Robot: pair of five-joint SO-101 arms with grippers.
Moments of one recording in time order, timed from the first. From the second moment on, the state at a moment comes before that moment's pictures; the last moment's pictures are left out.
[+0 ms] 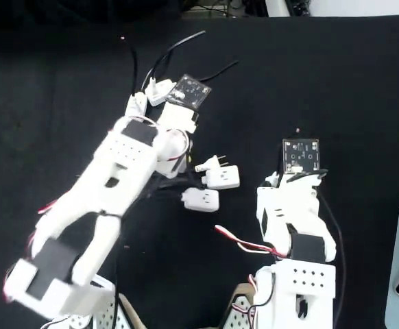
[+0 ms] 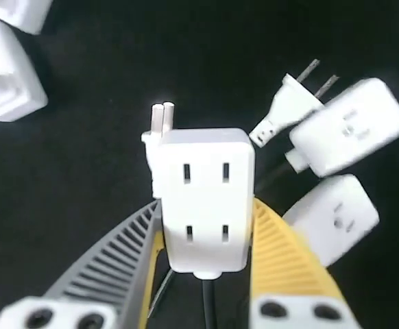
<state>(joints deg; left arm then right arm) 20.2 -6.4 19.2 61.2 -9.8 7.6 -75.7 80.4 52.2 6.9</state>
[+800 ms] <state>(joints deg) -4.7 -45.8 19.5 69.8 -26.9 6.2 -75.7 80.4 52.2 6.9</state>
